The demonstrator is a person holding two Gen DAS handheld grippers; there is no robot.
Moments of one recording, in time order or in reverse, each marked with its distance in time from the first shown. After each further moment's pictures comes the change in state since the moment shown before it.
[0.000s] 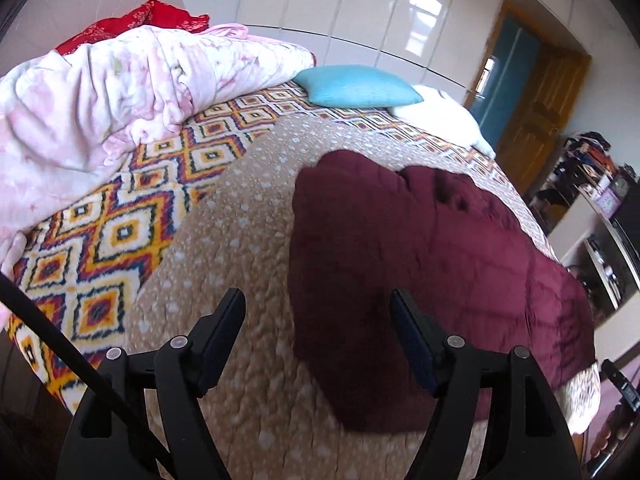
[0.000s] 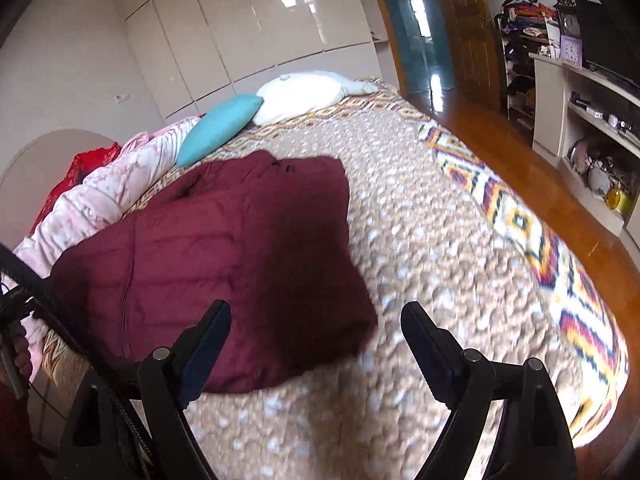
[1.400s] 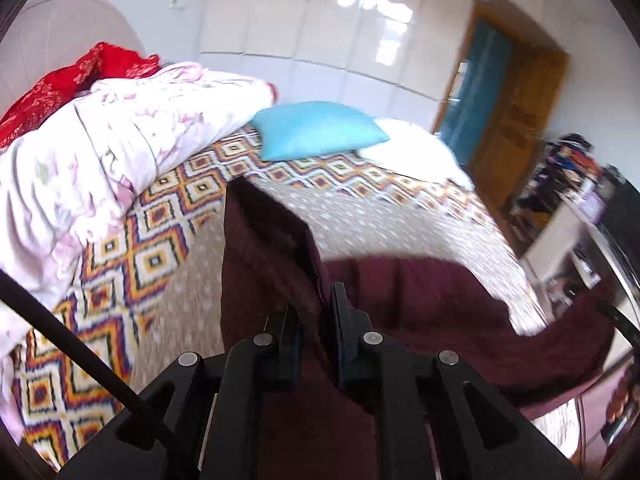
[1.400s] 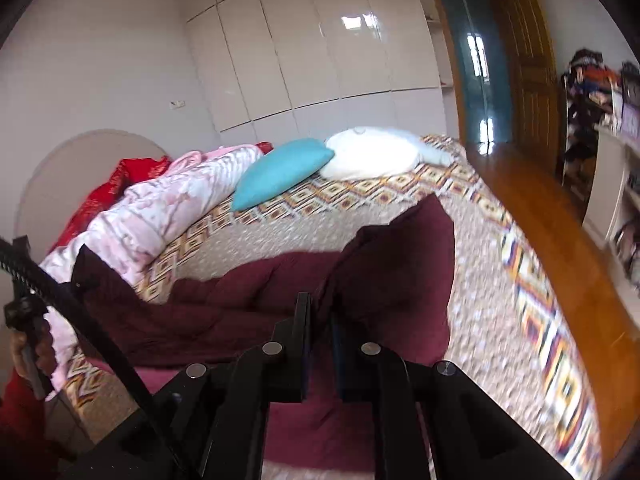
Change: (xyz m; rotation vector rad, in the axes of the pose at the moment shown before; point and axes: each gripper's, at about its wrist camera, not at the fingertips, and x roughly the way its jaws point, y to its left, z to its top) left arm 0.057 -0.072 0.191 0.057 -0.041 -0.023; right arm 0.051 0.108 0.206 -0.171 -0.122 0.082
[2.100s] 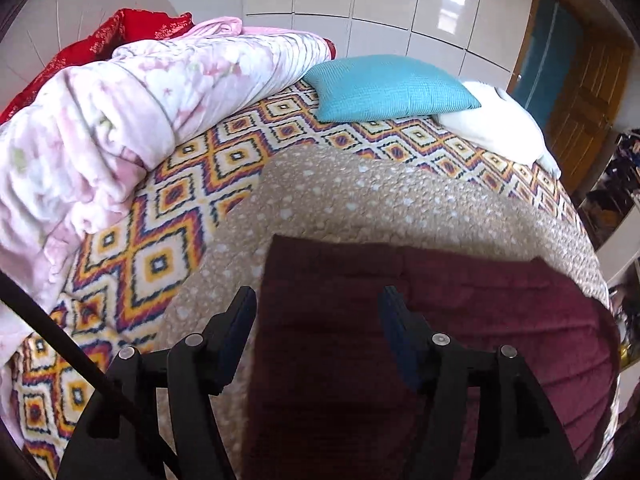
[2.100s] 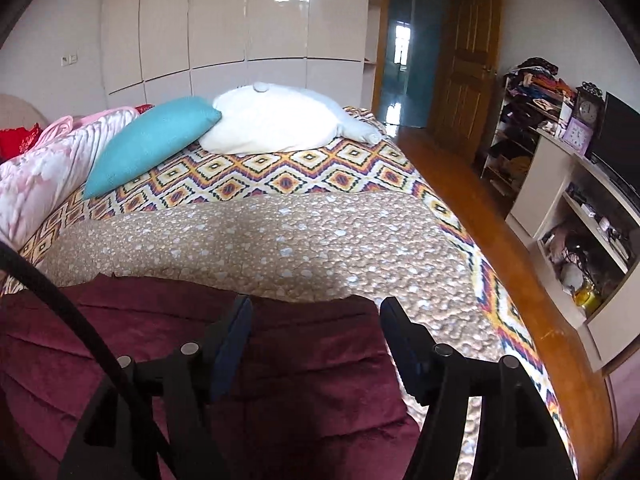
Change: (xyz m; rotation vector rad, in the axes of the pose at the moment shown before) left arm 0.144 0.036 0.008 -0.030 0.117 0.209; right arm 0.185 -0.052 0.030 0.020 0.105 -0.388
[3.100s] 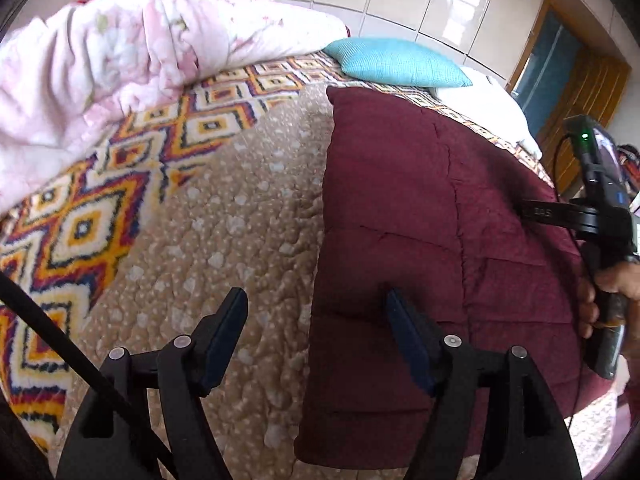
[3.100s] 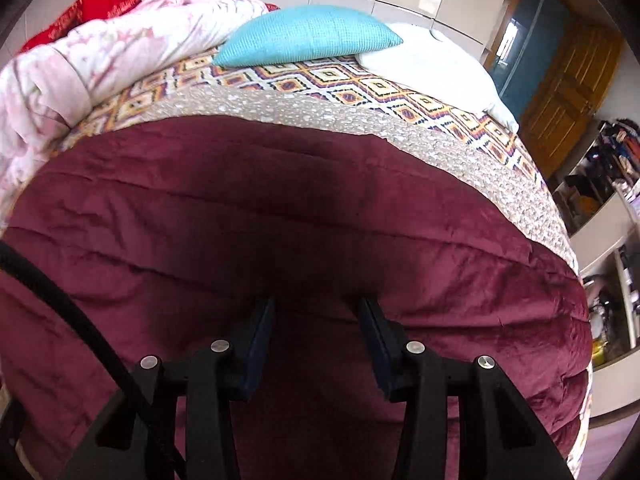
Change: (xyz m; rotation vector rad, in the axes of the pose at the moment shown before) left arm -0.056 0.057 -0.174 -0.122 0.023 -0.105; right arm 0.017 0.249 -0.081 -0.374 0.241 0.100
